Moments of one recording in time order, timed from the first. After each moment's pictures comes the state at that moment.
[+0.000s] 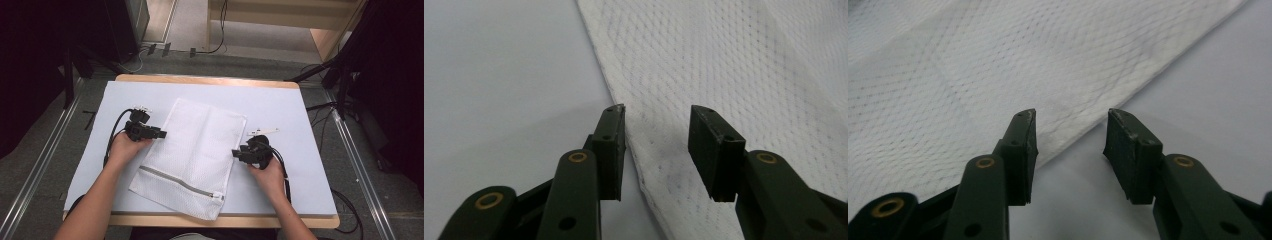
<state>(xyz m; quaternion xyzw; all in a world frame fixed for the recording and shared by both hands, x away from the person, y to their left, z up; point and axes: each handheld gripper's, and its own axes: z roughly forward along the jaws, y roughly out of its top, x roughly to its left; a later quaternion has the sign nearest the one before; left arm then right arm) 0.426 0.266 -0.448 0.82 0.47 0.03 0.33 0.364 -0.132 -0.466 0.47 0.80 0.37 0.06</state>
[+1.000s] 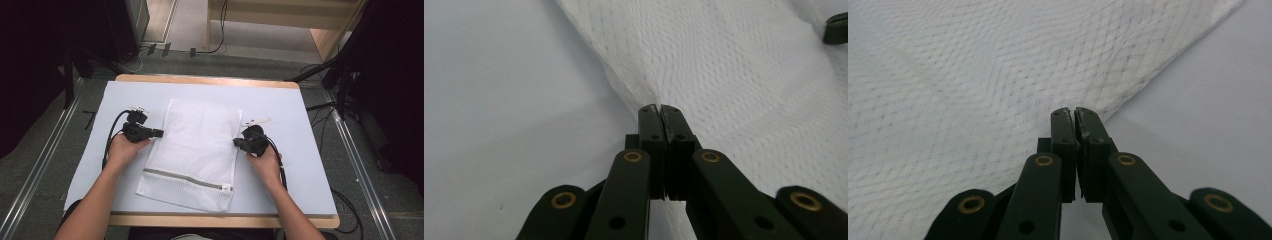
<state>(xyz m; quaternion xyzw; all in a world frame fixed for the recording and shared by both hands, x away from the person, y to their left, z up) 0.418 0.273 -0.443 0.79 0.49 0.01 0.36 0.400 -0.123 -0.465 0.45 0.82 0.34 0.09</state>
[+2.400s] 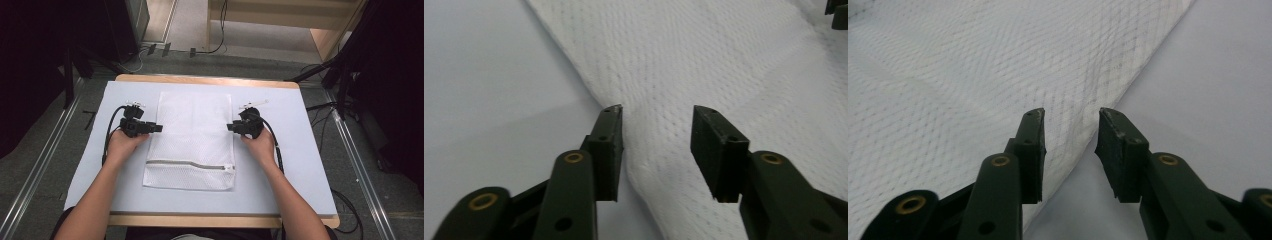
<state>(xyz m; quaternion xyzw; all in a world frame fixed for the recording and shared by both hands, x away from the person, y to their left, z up) 0.430 0.279 -0.439 0.78 0.51 0.04 0.36 0.459 -0.117 -0.461 0.44 0.81 0.38 0.08</state>
